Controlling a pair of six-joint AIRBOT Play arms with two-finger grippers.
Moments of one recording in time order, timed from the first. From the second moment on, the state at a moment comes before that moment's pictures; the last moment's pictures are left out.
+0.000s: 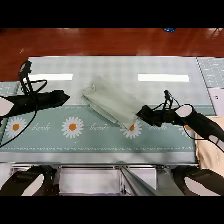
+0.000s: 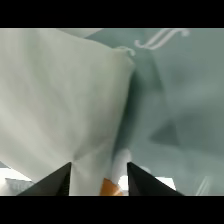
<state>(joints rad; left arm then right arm) -0.10 -0.82 0.72 0.97 -0.84 -1.54 0.22 -1.21 0.57 -0.63 0.66 1.56</state>
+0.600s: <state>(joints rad) -0.10 -0.89 0.72 0.97 -0.84 -1.53 0.32 -1.61 1.14 -0.47 0.90 1.33</state>
